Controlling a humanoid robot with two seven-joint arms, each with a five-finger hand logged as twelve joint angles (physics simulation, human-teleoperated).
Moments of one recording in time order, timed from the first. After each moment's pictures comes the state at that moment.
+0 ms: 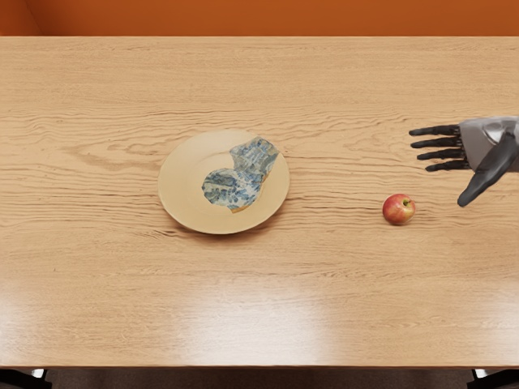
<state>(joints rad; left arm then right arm) -0.04 0.00 0.05 -0.18 -0.03 0.13 0.08 1.10 -1.05 0.29 1.24 0.00 0.61 -0.49</state>
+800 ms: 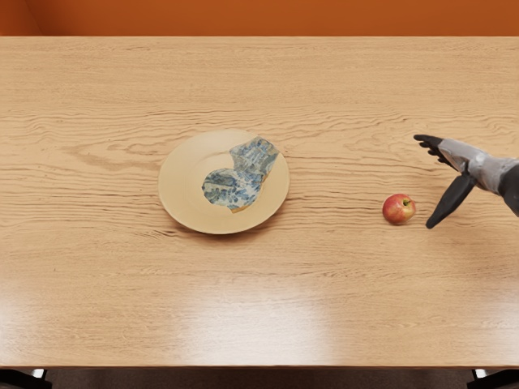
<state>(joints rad) -0.04 0.00 0.05 -0.18 -0.03 0.13 0.08 0.82 -0.93 0.35 1.49 -0.79 -0.08 -0.28</state>
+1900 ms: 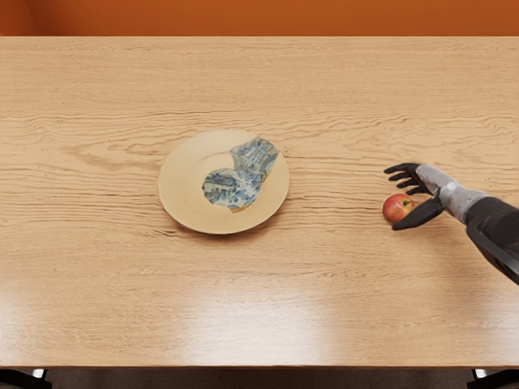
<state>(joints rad) -0.04 0.00 0.05 -0.18 -0.03 0.13 0.08 0.70 -0.82 0.34 1.50 -0.81 -0.28 -0.23</state>
